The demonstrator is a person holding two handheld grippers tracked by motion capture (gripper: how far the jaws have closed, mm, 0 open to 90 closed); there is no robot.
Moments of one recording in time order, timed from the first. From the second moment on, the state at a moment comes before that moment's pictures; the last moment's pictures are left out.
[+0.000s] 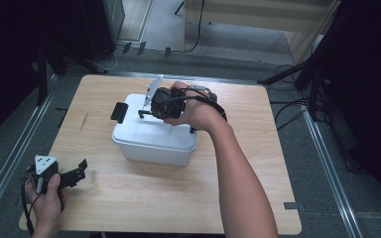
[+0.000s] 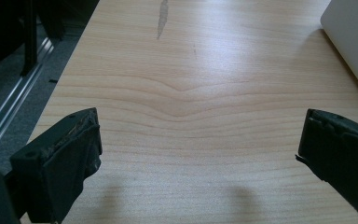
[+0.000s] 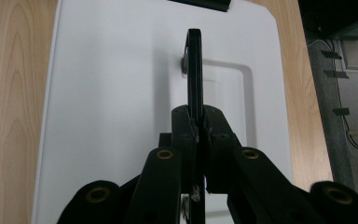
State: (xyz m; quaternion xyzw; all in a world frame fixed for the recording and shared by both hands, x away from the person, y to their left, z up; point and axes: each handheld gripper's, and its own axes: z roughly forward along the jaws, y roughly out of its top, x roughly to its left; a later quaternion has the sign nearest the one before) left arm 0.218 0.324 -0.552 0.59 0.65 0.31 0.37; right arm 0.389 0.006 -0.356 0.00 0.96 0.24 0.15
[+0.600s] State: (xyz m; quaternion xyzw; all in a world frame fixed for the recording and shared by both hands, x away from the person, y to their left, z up) left arm 0.219 0.326 -0.552 0.58 0.65 0.31 0.37; right arm 0.365 0.001 -0.356 -0.02 0.96 0.25 0.13
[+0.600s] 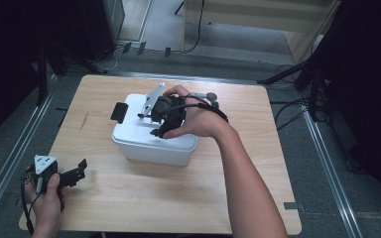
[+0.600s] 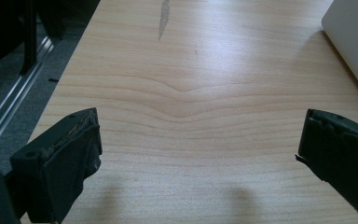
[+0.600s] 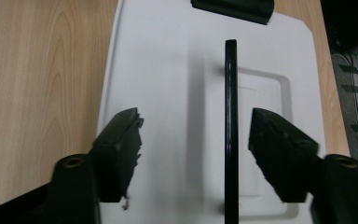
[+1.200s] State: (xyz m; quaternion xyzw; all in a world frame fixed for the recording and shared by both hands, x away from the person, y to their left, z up) left arm 0.219 0.325 -0.552 0.58 0.65 0.31 0.37; right arm 0.359 -0.065 -0.350 0.08 0.94 0.27 0.17
